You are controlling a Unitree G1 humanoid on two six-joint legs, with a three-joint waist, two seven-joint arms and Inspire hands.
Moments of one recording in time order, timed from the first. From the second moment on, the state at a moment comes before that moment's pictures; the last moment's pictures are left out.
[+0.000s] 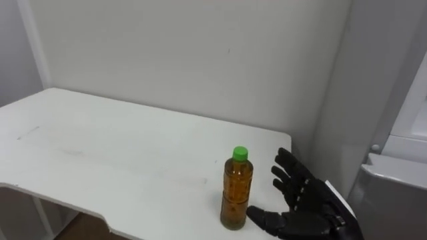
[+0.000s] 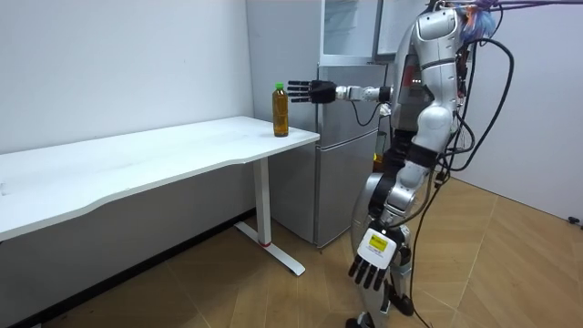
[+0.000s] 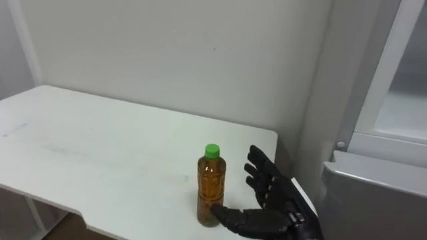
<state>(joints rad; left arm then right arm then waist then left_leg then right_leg) 0.28 0.25 0.03 1.05 0.21 0.02 -0.04 -0.12 -0.35 0.14 0.15 0.54 -0.09 0.10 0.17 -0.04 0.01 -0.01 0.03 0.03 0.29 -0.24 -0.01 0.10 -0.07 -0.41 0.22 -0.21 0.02</state>
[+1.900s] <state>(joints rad) 0.23 0.26 -0.16 0.99 0.11 0.07 -0.01 -0.44 -0.30 0.30 0.71 0.32 -0.14 -0.54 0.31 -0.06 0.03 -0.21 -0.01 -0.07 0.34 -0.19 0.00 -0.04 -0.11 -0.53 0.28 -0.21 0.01</state>
